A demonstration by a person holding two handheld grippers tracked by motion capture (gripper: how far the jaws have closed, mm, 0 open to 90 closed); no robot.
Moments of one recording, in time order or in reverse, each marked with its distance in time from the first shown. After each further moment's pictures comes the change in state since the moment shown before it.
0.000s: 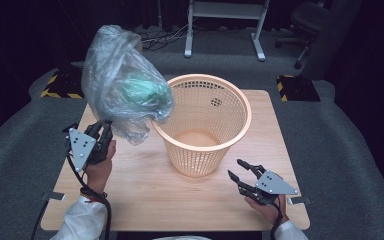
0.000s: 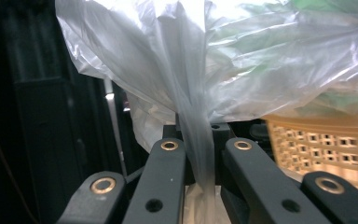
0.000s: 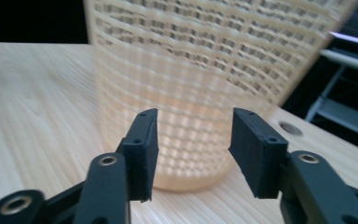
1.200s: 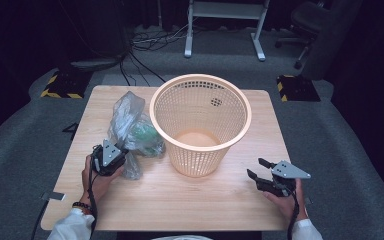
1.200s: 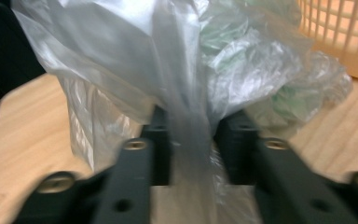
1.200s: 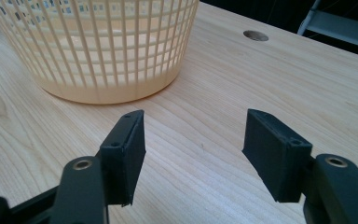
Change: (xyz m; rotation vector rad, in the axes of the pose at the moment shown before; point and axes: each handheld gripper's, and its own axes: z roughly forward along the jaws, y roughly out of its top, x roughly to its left) left arm 0.001 -0.113 0.002 0.664 -0.211 0.170; right arm -0.054 -0.037 -0.013 0.258 -0.057 0.151
